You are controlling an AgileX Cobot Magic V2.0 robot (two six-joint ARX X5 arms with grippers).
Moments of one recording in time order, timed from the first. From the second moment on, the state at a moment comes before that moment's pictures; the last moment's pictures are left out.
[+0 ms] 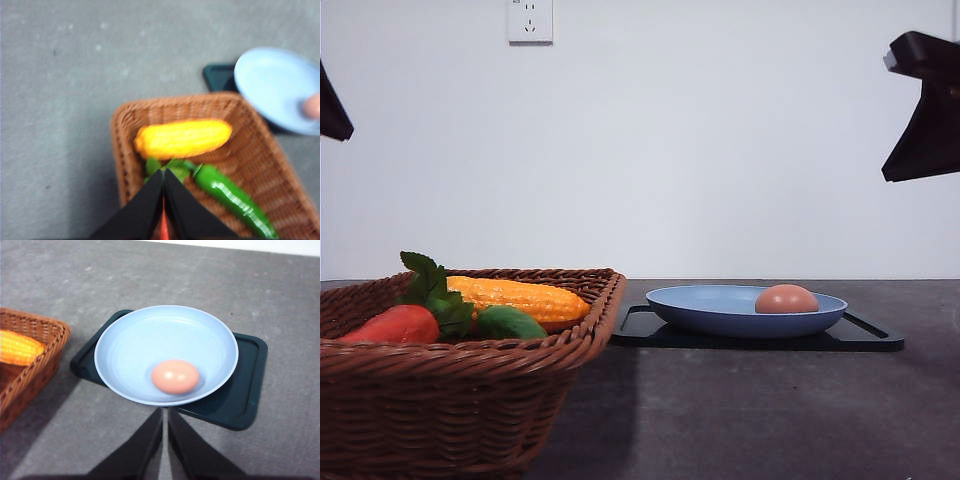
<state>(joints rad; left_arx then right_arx) -0.50 0.70 0.60 -0.38 -0.15 -0.26 0.52 0.71 0.37 -0.03 0.10 0.18</state>
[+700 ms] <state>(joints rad) -0.50 0.67 0.60 -0.39 -0.16 -0.27 0.52 0.71 0.38 0.01 0.10 0.21</state>
